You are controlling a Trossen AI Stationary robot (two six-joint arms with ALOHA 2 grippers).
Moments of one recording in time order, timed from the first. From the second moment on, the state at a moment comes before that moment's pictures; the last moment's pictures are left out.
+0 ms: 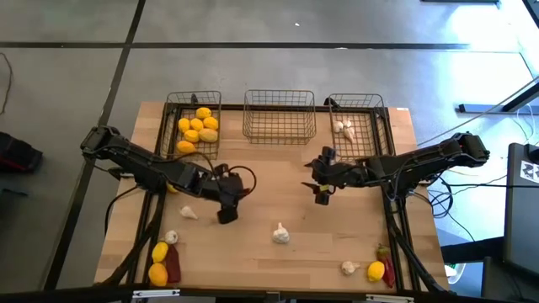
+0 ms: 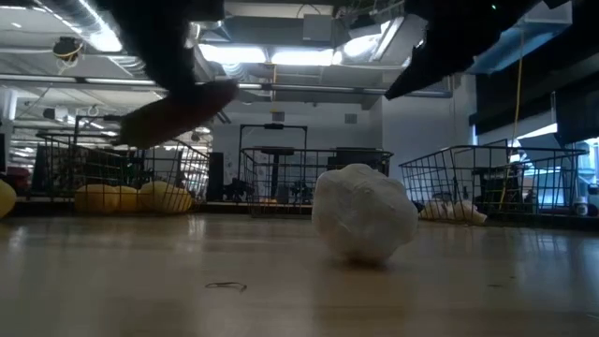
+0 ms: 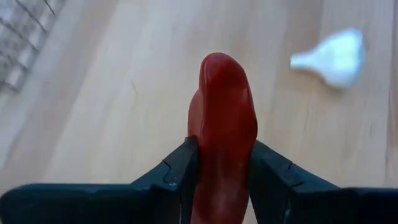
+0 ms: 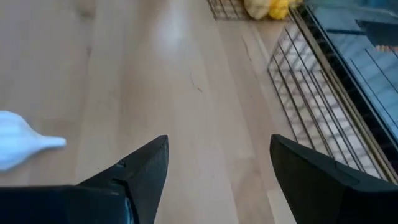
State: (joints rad) left arm -0.30 1.39 0.99 -0.61 -0.32 -0.49; right arm 0.20 1.23 0.84 -0.29 0.38 0.06
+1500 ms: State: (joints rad) left arm -0.13 1.50 0.99 0.27 -0.41 -0.05; right arm 0.11 1.39 0.83 0.28 0.12 -0.02
